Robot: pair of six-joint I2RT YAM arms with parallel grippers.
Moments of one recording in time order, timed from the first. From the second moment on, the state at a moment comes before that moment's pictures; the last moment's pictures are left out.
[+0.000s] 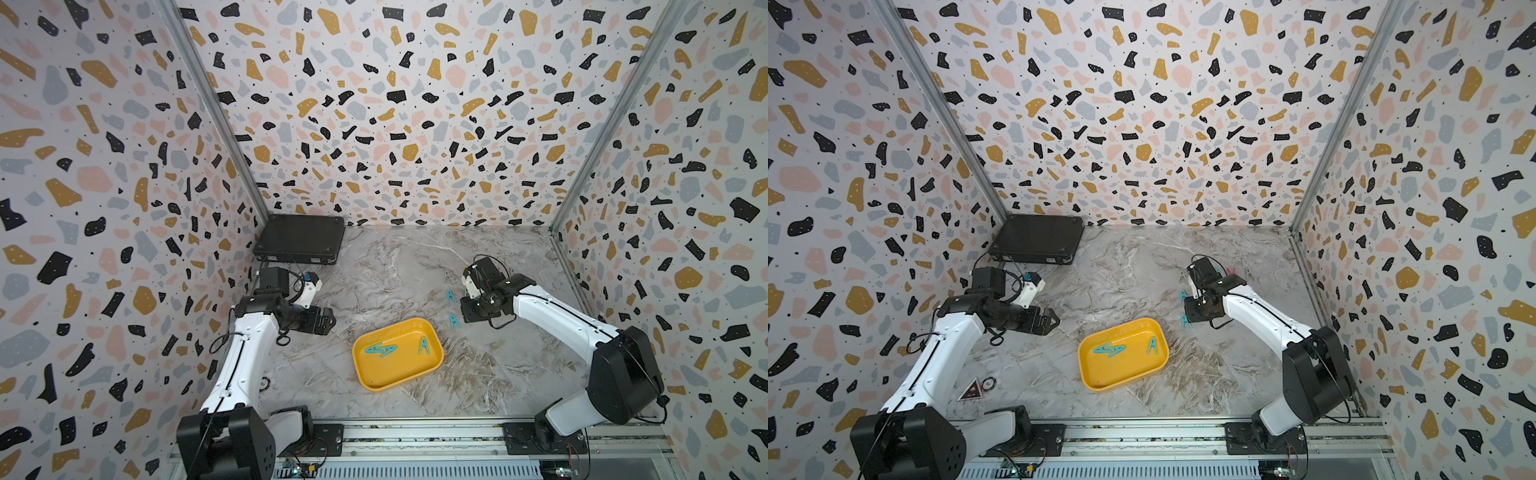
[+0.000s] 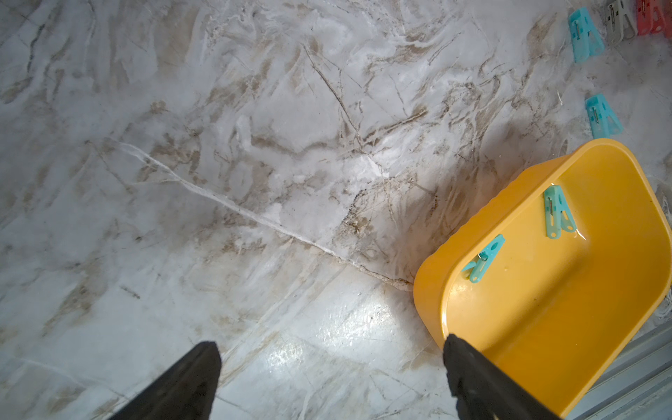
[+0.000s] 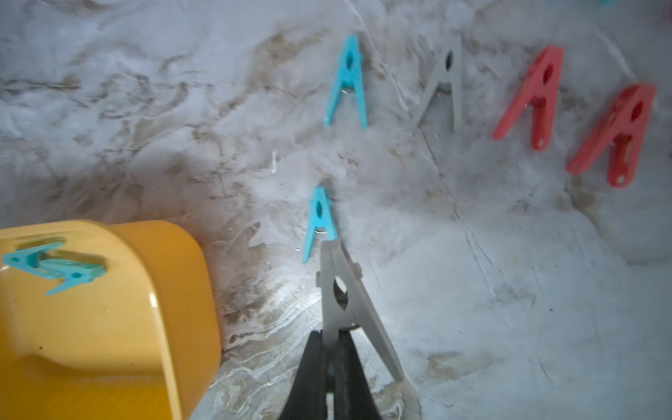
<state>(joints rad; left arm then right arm) 0.14 1.18 0.96 -0.96 0.37 0.32 0.50 1.52 1.10 -0.79 -0.08 0.32</state>
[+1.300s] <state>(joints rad) 0.14 1.18 0.96 -0.96 0.38 0.32 0.42 1.76 1.07 -0.60 -0.10 0.49</state>
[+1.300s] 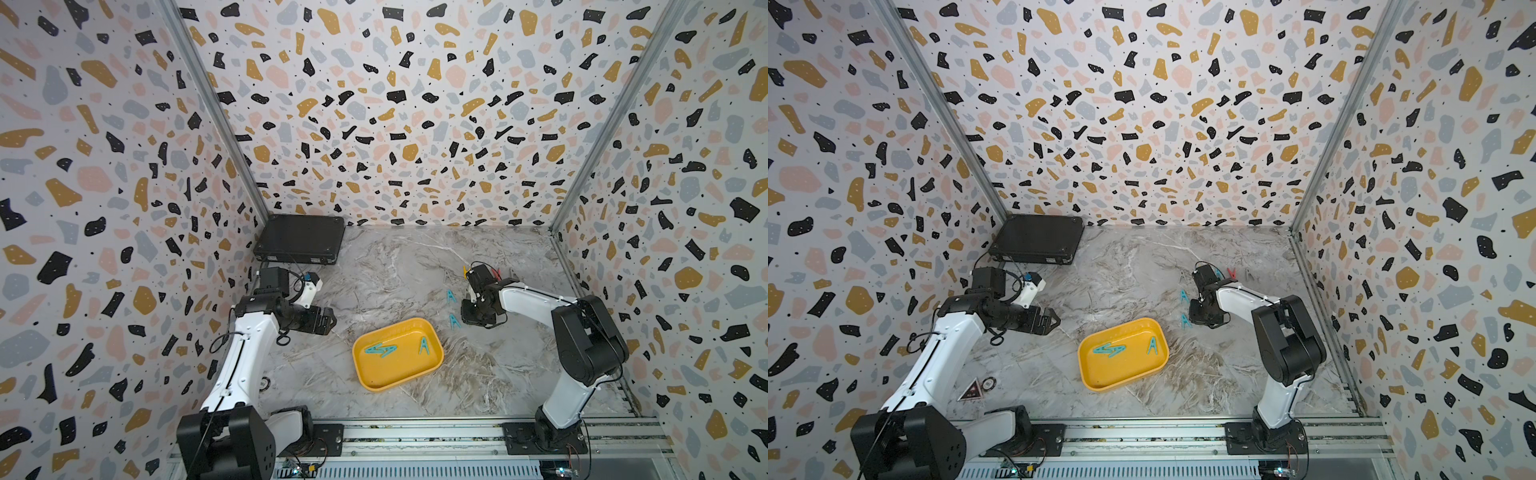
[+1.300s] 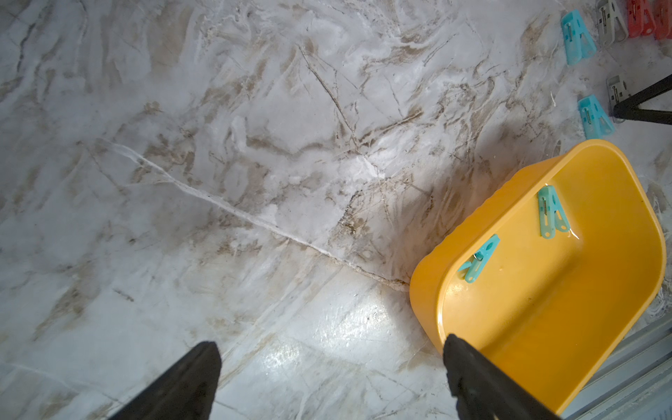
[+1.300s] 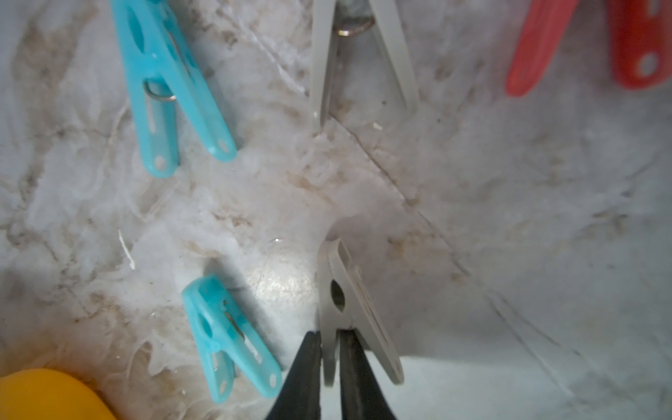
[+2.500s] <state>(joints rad) 0.14 1.18 0.96 -0.96 0.38 0.32 0.85 1.46 1.21 -0.84 -0.05 0.43</state>
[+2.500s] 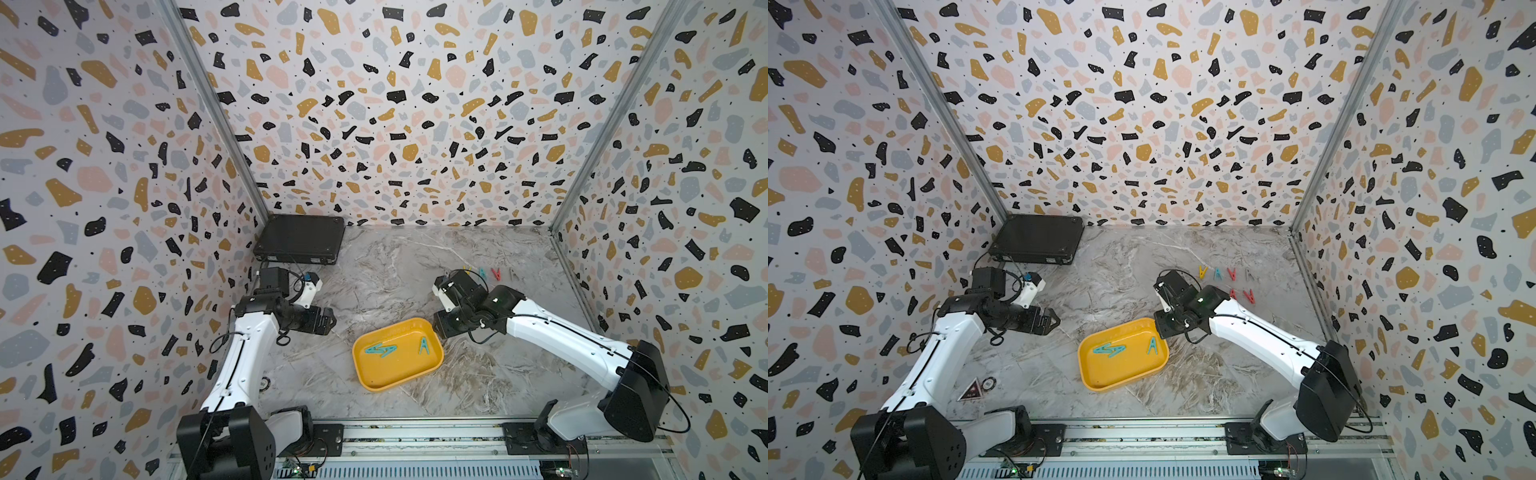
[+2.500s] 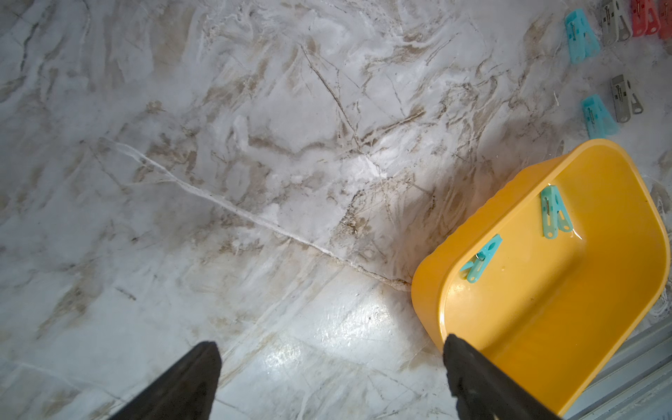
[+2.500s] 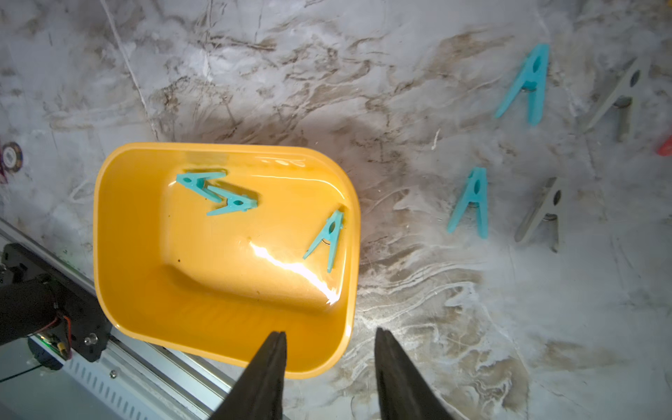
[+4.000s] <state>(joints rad) 0.14 1.18 0.96 -0.96 0.38 0.32 1.02 1.97 1.37 -0.80 0.22 0.56</state>
